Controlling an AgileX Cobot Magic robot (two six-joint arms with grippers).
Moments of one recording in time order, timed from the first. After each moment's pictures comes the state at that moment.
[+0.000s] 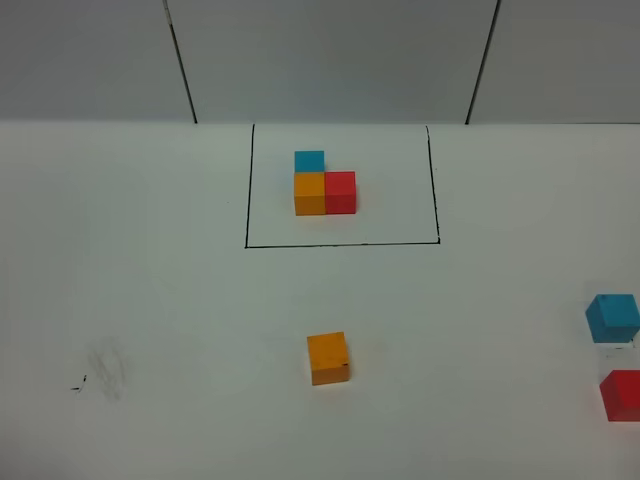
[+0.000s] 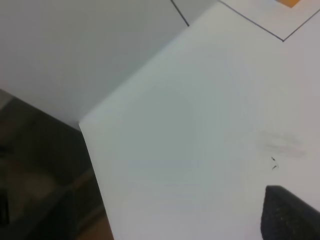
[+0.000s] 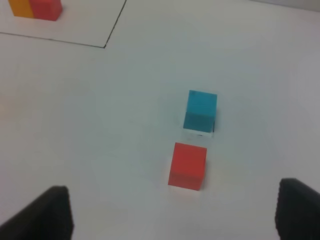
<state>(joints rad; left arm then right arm) -0.42 0.33 -0.99 0.33 1.20 0.41 0.09 0.01 -0.50 -0.01 1.07 -0.06</state>
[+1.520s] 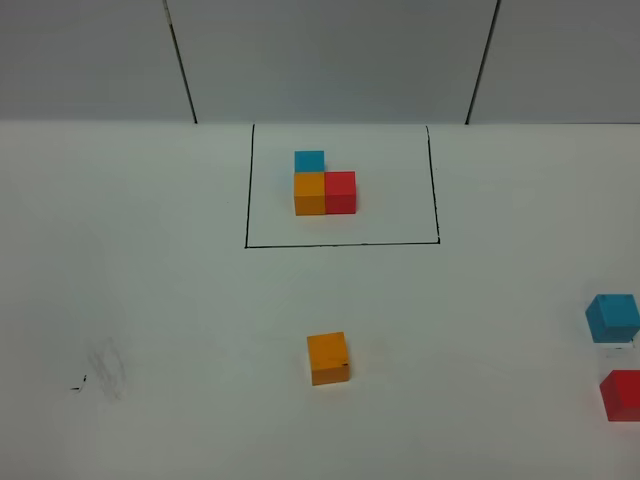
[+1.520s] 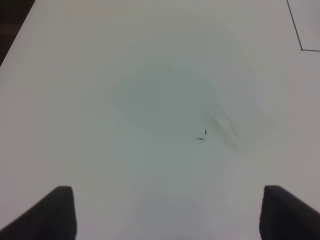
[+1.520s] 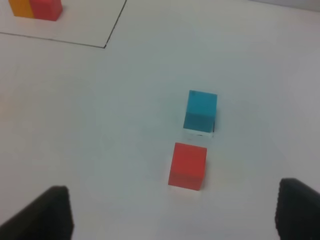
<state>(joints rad) 0.02 -0.01 -0.51 0.08 1.08 -0.08 0.09 0.01 -0.50 -0.01 1.07 -0.06</state>
